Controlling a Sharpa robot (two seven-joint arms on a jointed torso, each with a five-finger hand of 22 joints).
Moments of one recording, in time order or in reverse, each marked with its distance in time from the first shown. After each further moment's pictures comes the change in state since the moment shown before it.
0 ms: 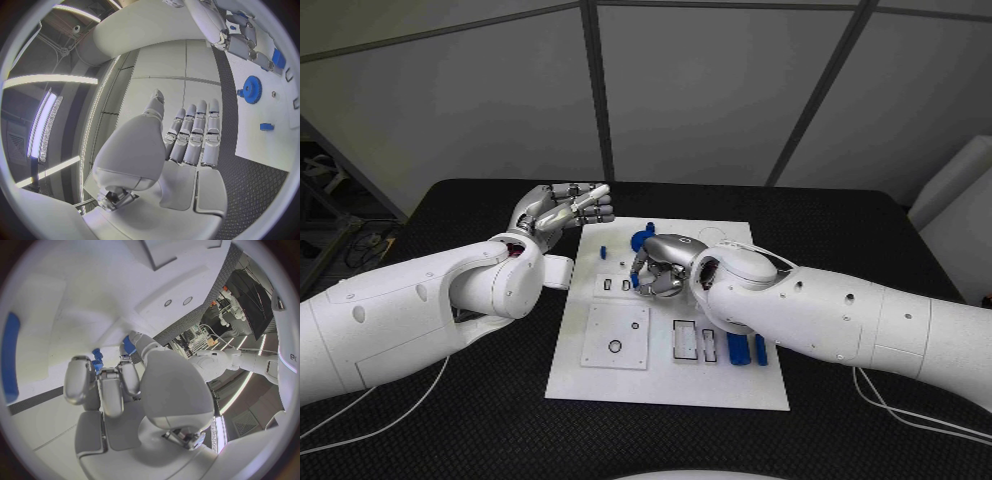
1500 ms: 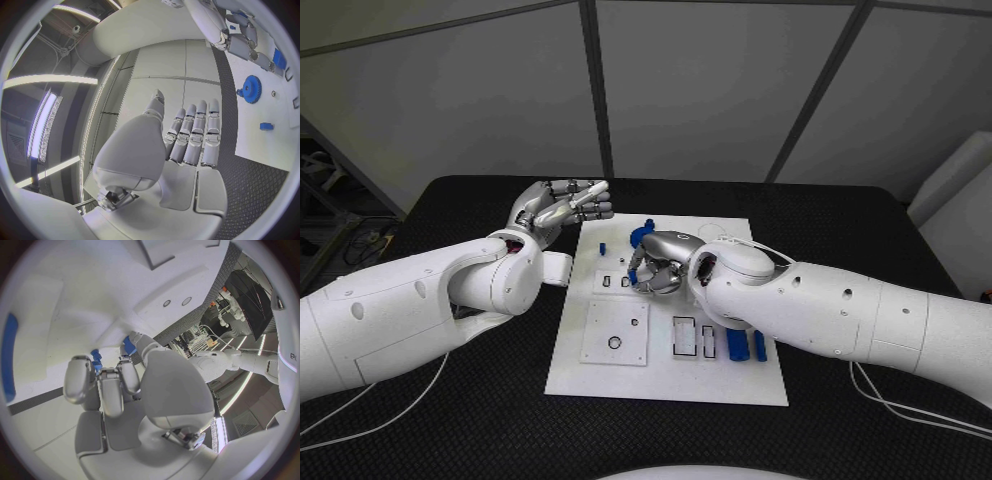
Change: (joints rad) left arm 0.000 0.001 0.000 -0.002 -0.001 0.000 -0.002; left_hand 0.004 0.004 0.000 0.000 0.000 0.000 0.000 0.000 0.000 0.000 0.000 0.000 0.000 0.000 0.000 0.000 -0.001 0.000 0.000 0.000 0.000 -0.001; right arm 0.002 0.005 0.001 -0.002 0.000 0.016 -0.001; right_hand -0.011 -0.011 0.000 0.000 0.000 -0.020 0.008 -0.018 -0.003 -0.011 0.003 -0.011 -0.009 0.000 0.000 0.000 0.001 0.000 -0.003 0.003 -0.004 -0.005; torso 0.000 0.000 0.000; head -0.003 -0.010
